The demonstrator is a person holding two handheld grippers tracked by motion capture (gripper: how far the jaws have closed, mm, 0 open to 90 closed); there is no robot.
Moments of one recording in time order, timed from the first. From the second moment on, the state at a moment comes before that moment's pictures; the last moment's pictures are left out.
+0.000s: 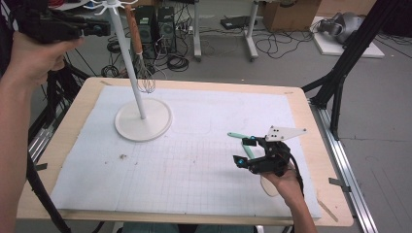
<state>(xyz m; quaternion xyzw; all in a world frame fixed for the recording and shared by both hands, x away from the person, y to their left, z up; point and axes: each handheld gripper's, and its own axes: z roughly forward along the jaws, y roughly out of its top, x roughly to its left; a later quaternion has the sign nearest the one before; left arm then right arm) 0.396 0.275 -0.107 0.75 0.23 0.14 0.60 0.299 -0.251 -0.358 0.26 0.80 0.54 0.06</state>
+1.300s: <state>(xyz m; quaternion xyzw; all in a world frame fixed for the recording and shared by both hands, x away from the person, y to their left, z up) 0.356 0.264 -0.135 0.76 0.20 0.13 0.60 0.299 -0.259 -0.357 0.27 0.79 0.54 0.07</state>
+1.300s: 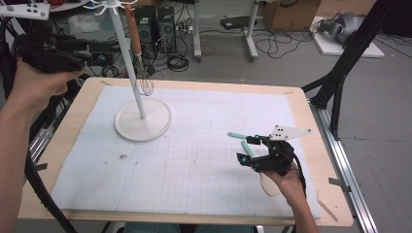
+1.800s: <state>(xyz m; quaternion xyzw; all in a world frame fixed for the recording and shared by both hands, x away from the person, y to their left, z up) 0.348 0.255 -0.160 0.77 0.20 0.13 0.59 0.296 -0.261 -0.357 0.28 0.79 0.54 0.08</state>
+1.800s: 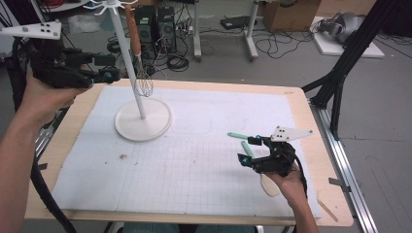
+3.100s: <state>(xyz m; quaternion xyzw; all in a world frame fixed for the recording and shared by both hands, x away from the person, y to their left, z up) 0.327 0.243 -0.221 0.78 0.22 0.13 0.58 0.294 -0.268 -0.359 0.29 0.79 0.53 0.09</state>
